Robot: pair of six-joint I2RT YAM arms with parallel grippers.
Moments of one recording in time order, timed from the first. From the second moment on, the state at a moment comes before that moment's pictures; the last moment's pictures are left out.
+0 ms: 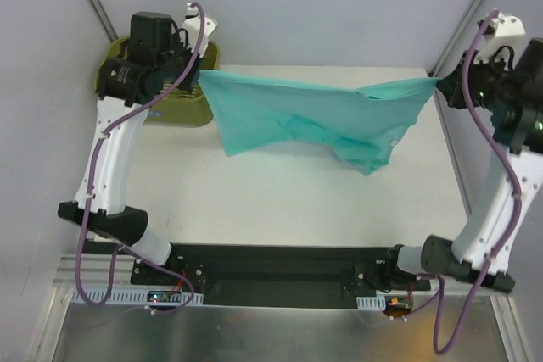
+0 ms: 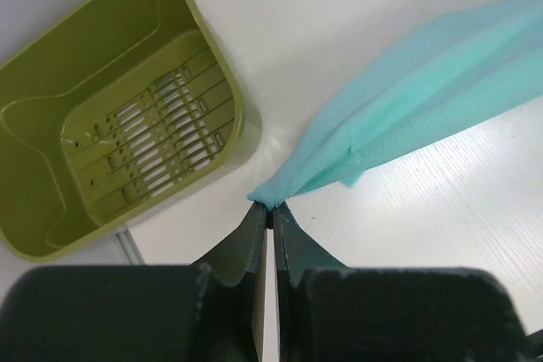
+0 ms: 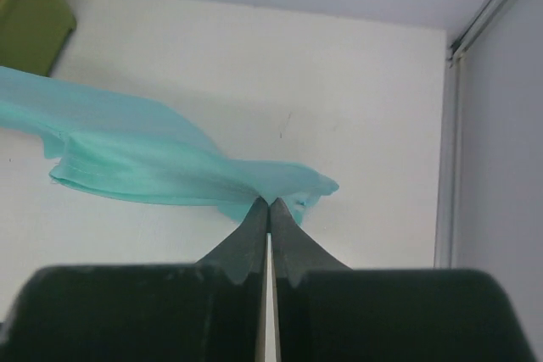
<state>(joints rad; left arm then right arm) -0.28 1.58 2.10 -1.13 0.10 0.35 -0.27 1.41 2.10 -1.23 -0.47 -0.18</state>
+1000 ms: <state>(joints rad) -0.27 1.22 2.12 -1.09 0.17 0.34 -0.27 0.89 2.12 -1.20 -0.25 -0.10</state>
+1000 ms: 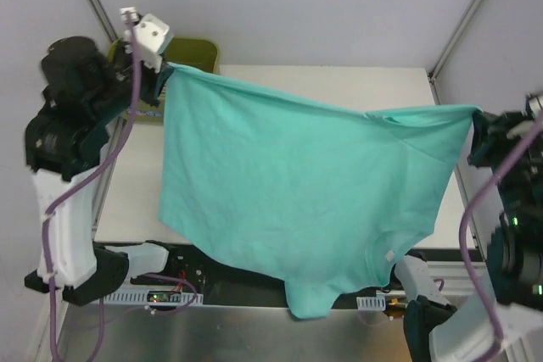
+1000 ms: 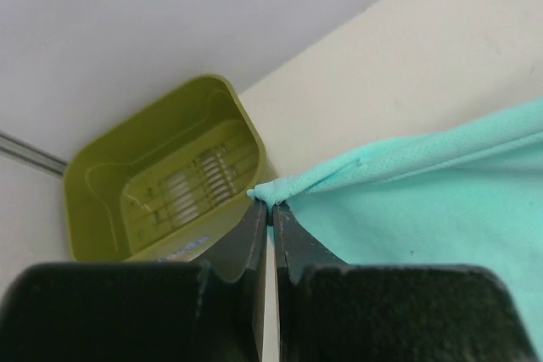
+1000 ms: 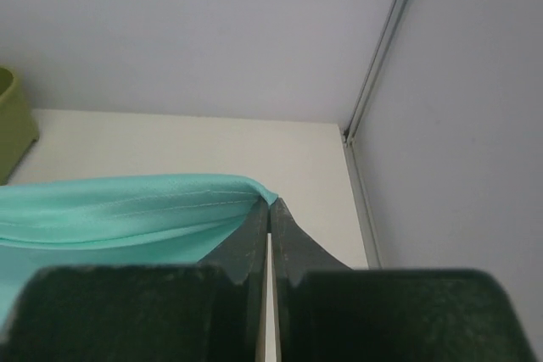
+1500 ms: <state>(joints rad) -0.28 1.97 2.00 -0.95 0.31 0.37 -0.26 1.46 1.38 -0.78 -0.36 -0.14</state>
